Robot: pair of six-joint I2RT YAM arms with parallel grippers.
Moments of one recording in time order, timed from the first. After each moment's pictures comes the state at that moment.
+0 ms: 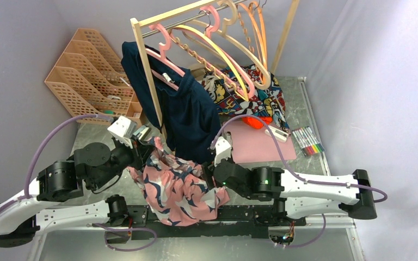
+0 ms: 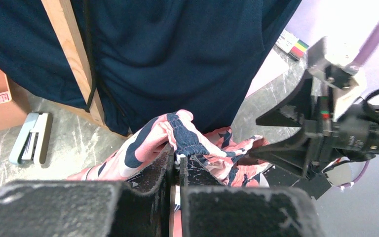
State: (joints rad) left arm -1.21 0.63 1.10 -0.76 -0.56 -0.43; right arm 1.41 0.99 0.83 -0.49 0.58 0.54
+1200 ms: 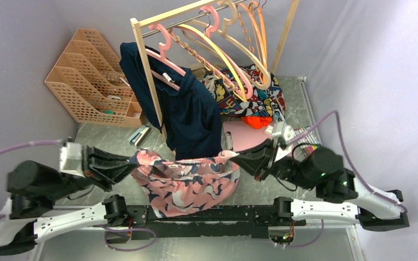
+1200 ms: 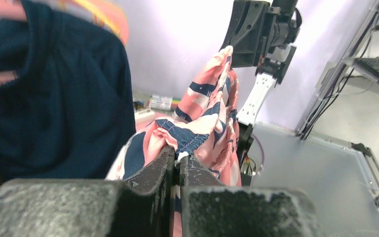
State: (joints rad) left arm -1.21 0.26 0.95 -0.46 -0.04 -0.17; right arm 1.38 0.51 0.95 -0.36 0.23 0.14
